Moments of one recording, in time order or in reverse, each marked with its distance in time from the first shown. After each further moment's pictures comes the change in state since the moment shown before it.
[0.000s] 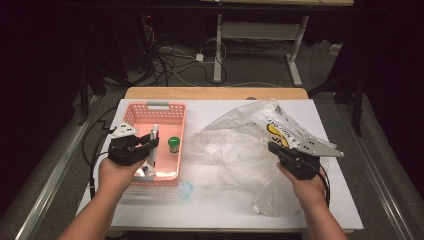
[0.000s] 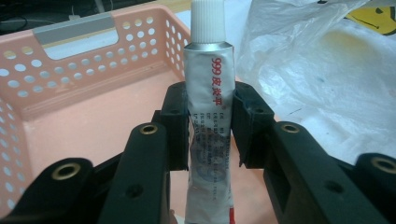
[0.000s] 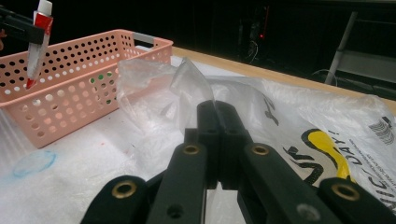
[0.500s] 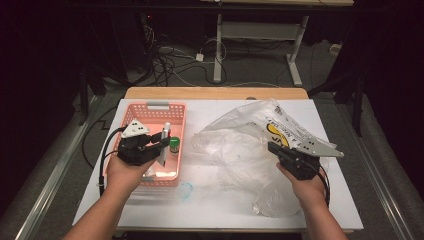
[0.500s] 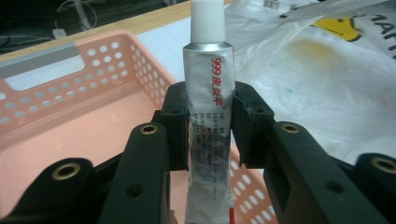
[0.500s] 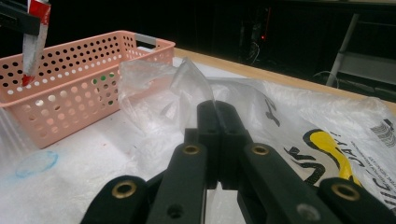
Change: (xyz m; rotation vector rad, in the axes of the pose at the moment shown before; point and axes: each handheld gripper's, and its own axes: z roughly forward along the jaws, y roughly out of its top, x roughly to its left) left arm -0.033 0.020 -0.001 -0.019 -0.042 0.062; right arm 0.001 0.001 0.000 -0.005 0.007 -0.003
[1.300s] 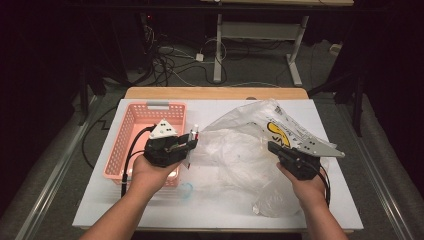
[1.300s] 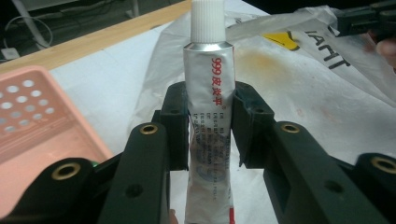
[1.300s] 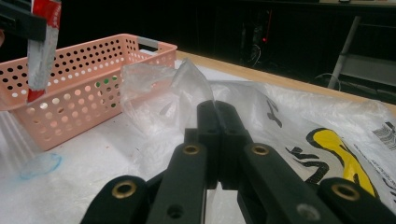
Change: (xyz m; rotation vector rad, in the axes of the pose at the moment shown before) left arm -0.048 0.021 0.029 -0.014 -0.130 0.061; right arm 0.001 0.001 -0.001 -0.011 0.006 0.005
